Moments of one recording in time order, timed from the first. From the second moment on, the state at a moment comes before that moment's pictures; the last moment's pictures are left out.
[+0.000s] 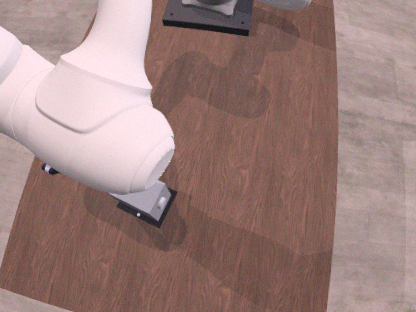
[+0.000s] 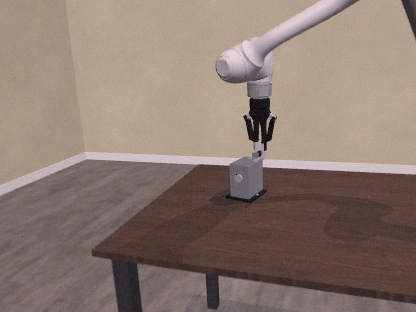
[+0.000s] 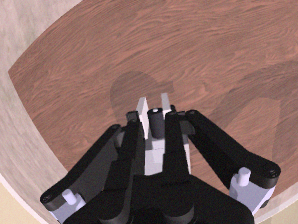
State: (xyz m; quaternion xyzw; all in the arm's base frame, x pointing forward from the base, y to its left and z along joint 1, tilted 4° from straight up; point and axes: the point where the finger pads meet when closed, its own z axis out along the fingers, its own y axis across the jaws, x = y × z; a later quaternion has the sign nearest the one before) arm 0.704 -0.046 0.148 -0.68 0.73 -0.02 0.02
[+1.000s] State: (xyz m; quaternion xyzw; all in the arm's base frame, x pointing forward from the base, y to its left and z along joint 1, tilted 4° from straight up) arm 0.709 -0.047 0.148 -0.68 0.73 -0.02 0.02
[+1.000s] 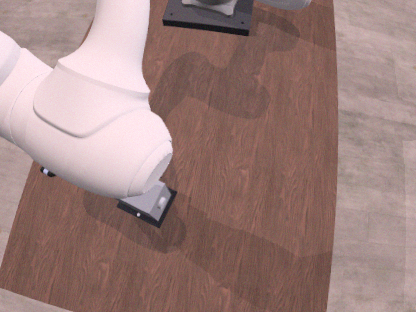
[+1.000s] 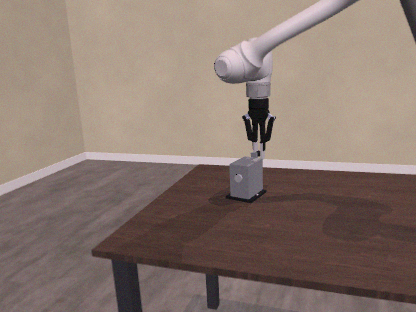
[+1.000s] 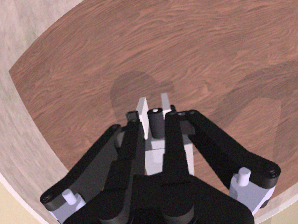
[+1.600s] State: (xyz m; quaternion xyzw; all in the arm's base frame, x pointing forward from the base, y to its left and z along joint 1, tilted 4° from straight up) arm 0.735 -0.049 0.139 -0.68 0.73 -0.02 0.02
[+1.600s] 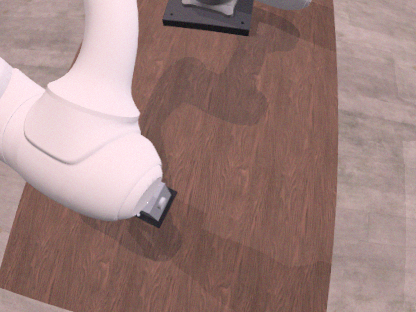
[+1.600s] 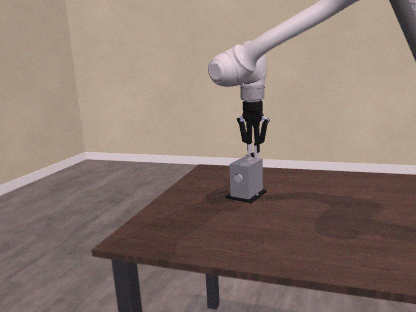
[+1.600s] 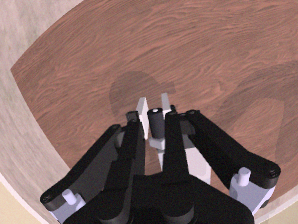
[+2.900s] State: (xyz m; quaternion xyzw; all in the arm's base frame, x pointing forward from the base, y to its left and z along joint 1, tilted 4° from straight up) arm 0.756 -0.050 0.099 -0.68 0.73 -0.02 0.02
